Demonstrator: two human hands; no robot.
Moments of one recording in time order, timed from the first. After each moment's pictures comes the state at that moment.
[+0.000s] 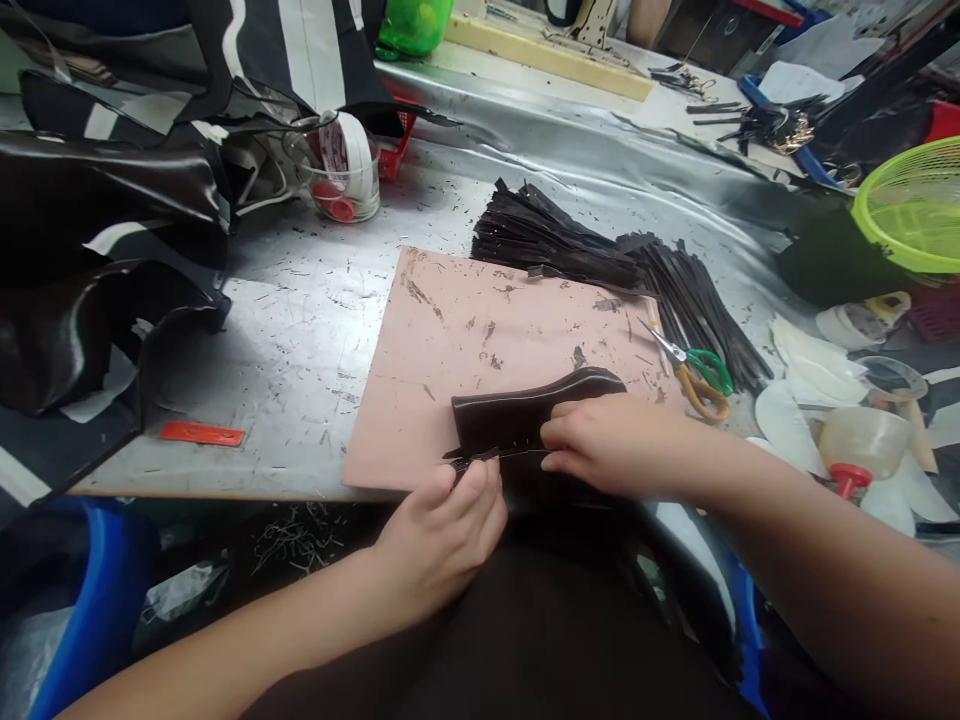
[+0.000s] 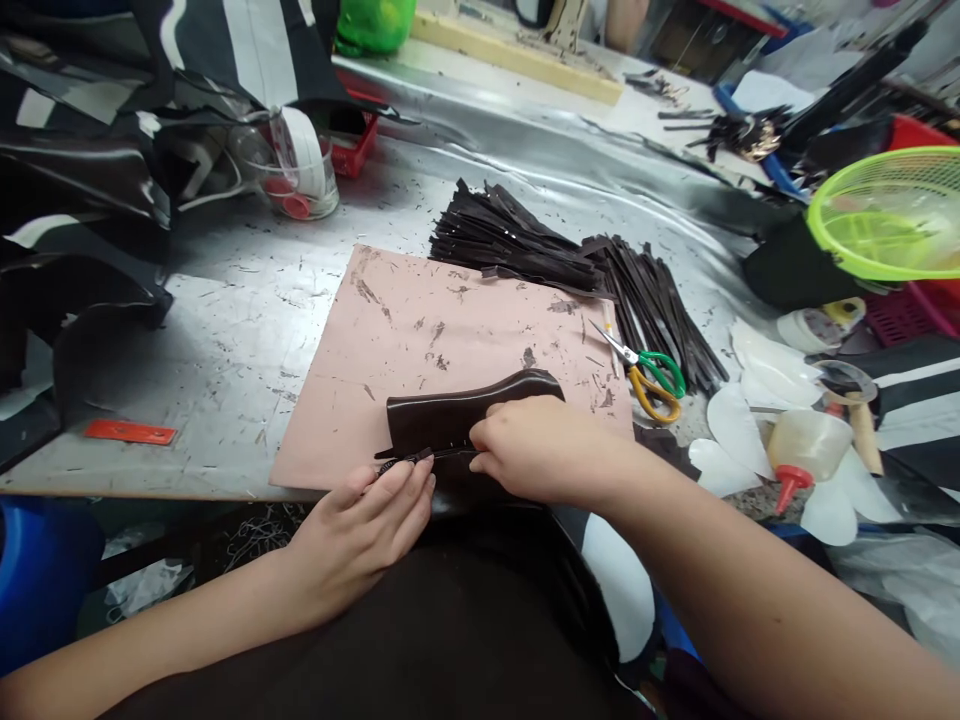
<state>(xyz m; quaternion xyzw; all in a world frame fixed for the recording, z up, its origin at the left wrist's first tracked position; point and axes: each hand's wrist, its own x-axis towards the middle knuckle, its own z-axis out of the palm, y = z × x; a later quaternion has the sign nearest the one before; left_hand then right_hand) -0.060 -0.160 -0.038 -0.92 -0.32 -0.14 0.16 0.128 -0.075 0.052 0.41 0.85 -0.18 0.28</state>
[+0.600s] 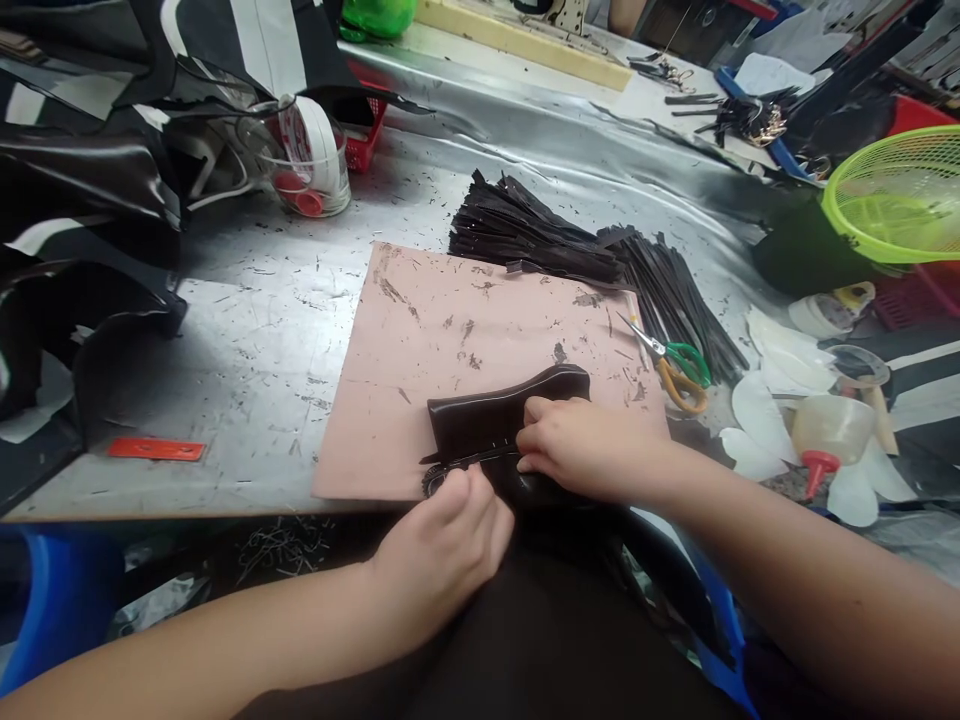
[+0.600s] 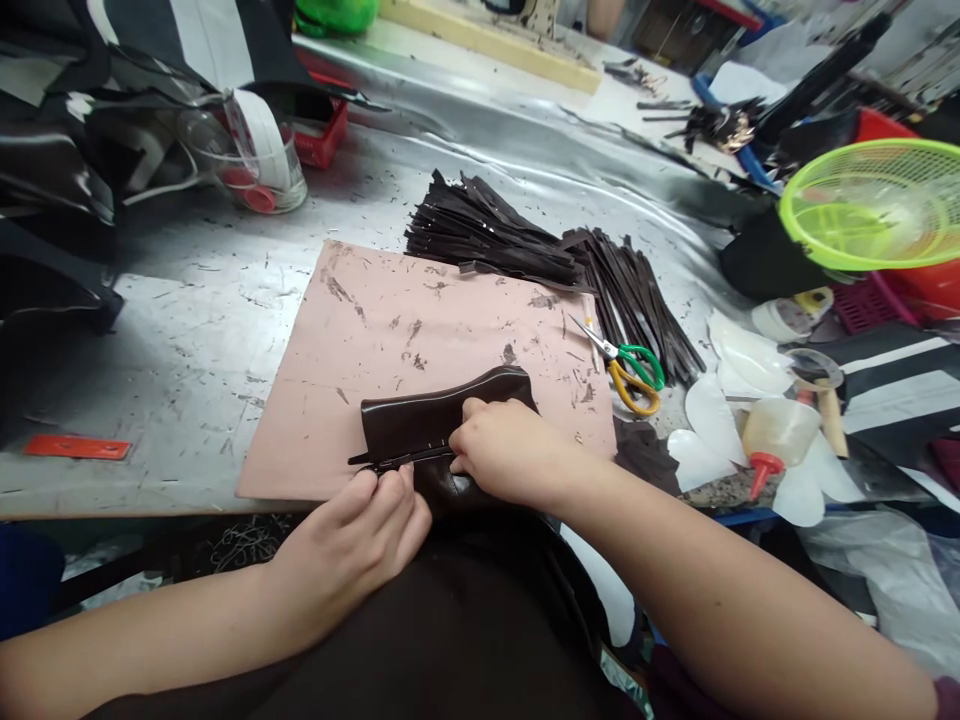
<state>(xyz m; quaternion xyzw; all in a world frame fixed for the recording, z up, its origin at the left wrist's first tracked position) -0.040 -0.154 -0.024 -0.94 -0.28 -0.11 0.18 0.132 -0.077 0.032 0.43 0.84 -0.18 0.26</state>
